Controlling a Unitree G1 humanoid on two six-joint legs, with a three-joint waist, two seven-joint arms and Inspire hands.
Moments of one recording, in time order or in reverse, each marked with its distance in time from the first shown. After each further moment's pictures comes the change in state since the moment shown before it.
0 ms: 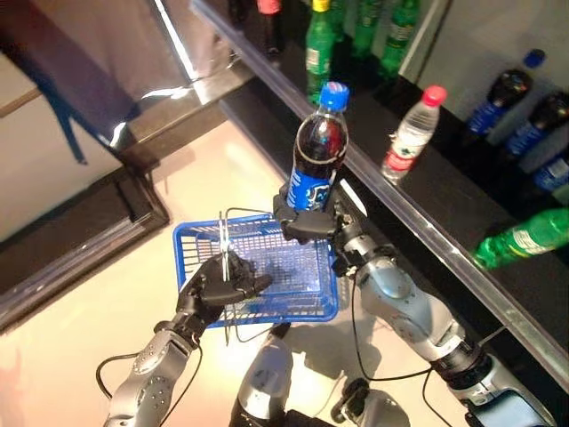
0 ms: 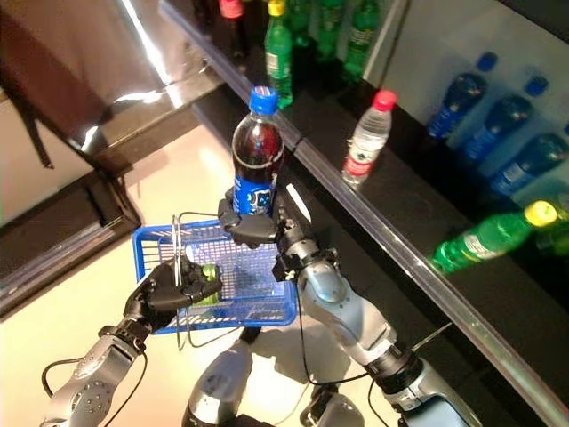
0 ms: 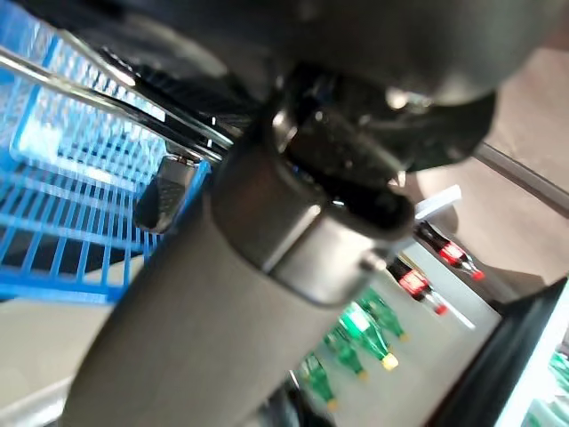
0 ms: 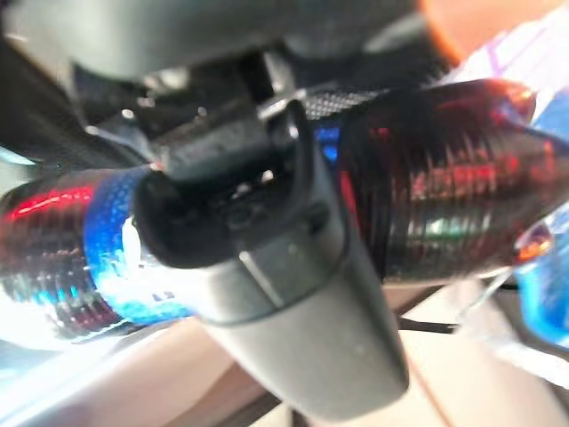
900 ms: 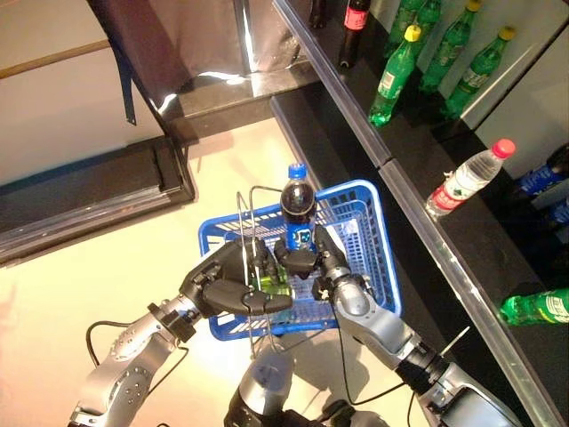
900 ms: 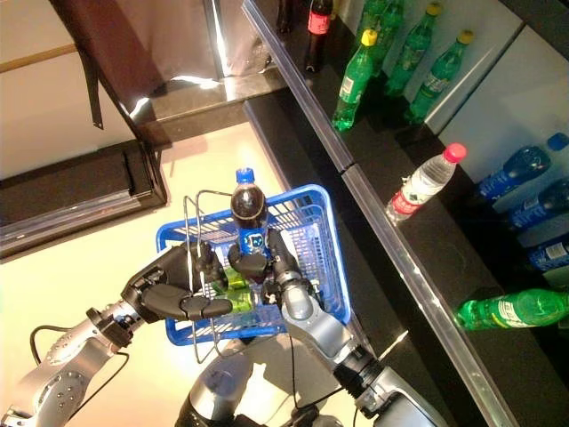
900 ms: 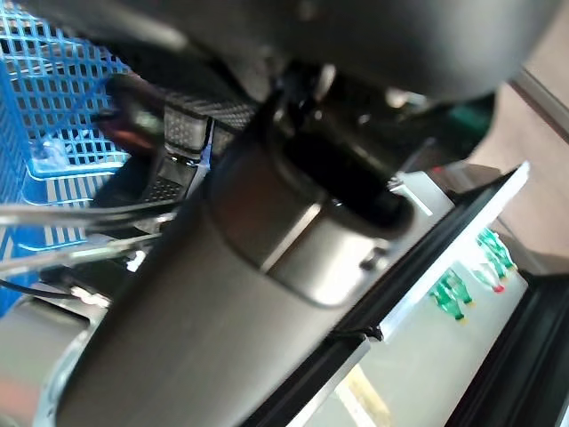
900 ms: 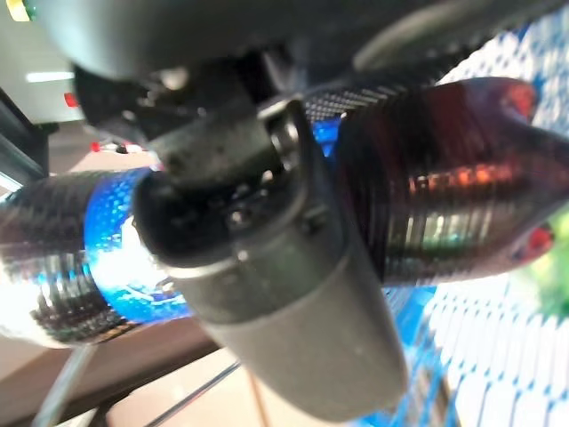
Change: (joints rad) left arm -0.012 0.170 0.038 -0.209 -0.038 0.056 -0.264; right arm 0.012 0.151 0.089 0.377 -0.204 0.010 -0.081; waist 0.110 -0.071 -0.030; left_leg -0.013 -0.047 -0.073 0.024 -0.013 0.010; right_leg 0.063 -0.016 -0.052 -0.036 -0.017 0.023
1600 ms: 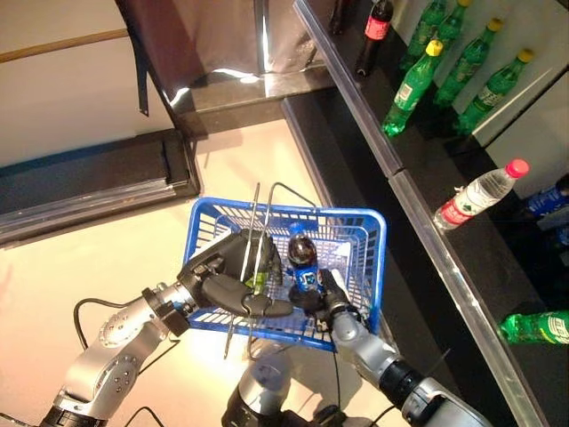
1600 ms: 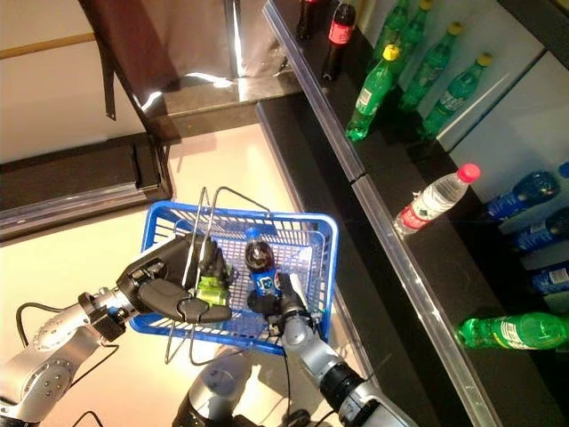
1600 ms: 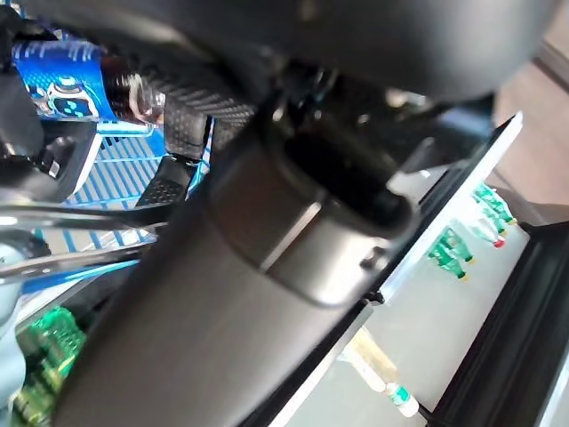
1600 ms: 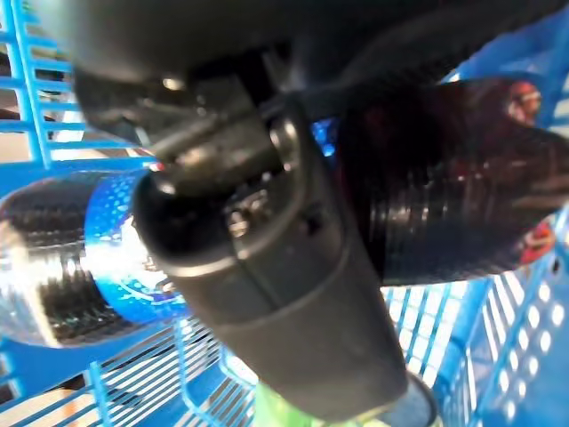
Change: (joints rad) left arm -0.055 0.089 -0.059 -0.016 -0.003 -0.020 -0.025; right arm 0.057 0.113 0.014 0.371 -0.122 -0.023 0.004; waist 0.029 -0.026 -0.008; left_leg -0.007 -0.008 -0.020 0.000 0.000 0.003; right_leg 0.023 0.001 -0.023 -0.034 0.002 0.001
